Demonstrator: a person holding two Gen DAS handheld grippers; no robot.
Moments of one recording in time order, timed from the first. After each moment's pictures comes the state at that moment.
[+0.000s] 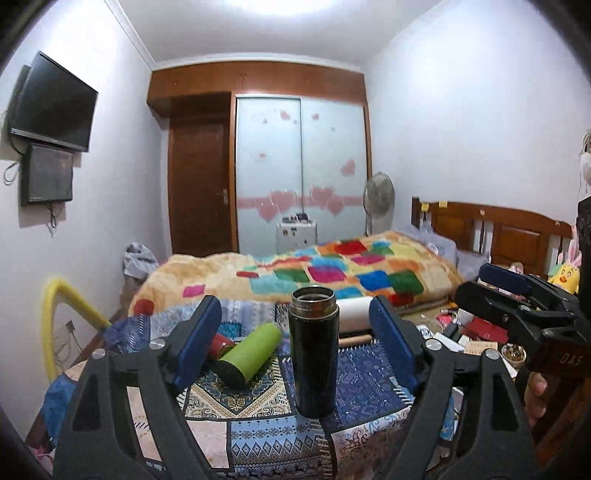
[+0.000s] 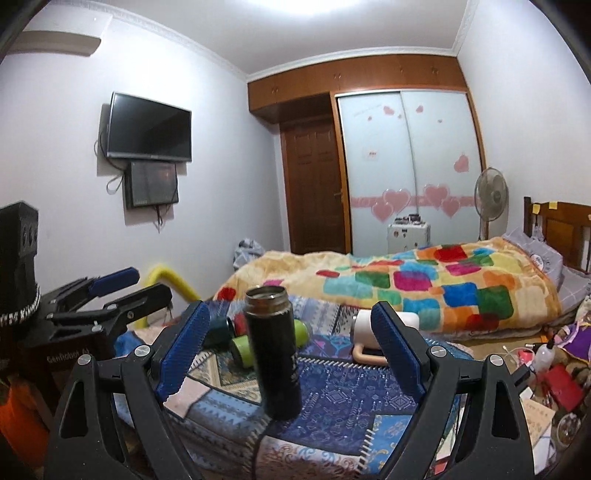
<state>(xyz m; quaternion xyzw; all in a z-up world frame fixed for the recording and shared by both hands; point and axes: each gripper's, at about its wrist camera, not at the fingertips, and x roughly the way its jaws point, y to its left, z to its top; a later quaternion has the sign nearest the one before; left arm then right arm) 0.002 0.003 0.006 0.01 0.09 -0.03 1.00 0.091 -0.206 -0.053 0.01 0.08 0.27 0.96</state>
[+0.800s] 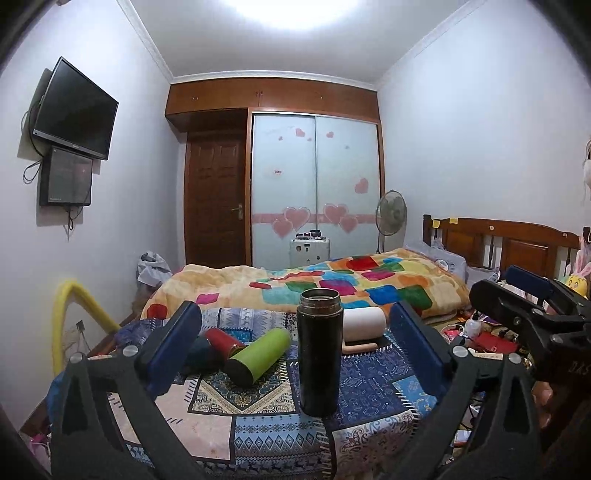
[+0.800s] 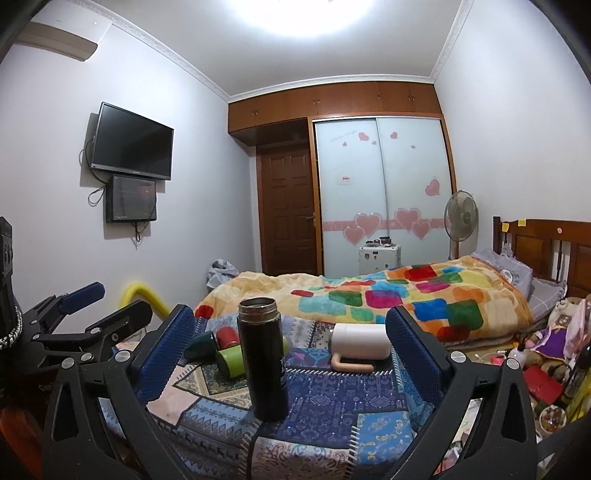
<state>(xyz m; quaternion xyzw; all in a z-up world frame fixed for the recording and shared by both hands) -0.031 0.000 -0.006 0.00 0.06 0.00 1.00 0.060 -0.204 -0.056 0.00 0.04 0.21 0.98</state>
